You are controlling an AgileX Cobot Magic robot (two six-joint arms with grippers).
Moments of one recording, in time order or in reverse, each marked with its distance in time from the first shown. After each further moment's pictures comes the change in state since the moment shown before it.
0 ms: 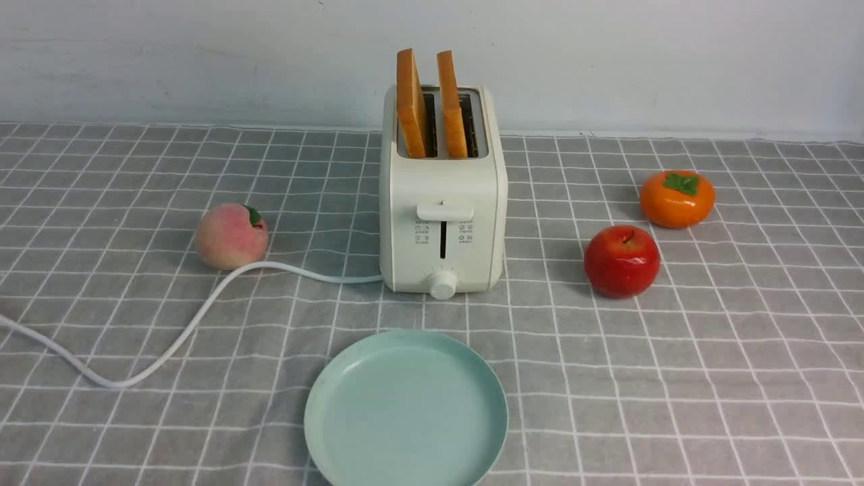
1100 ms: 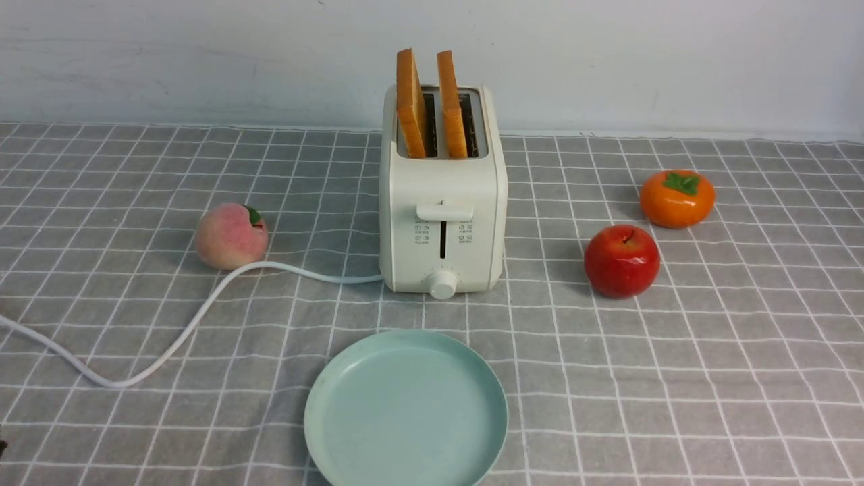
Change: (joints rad) right arm 0.000 0.000 0.011 0.315 -0.149 0.001; left arm 0.000 0.000 0.000 -0.638 -0.414 -0.208
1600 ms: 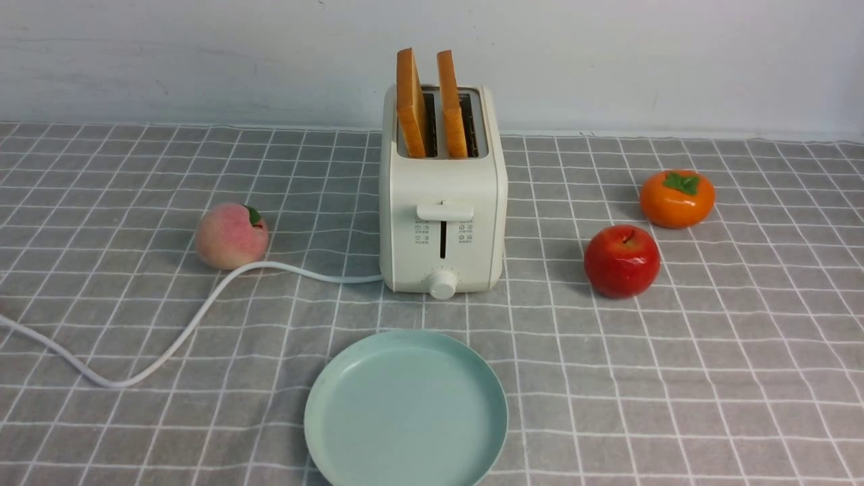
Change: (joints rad) right arm 0.000 0.000 0.000 0.497 -0.268 0.051; left arm 0.000 0.038 -0.282 0.025 -0.006 0.140
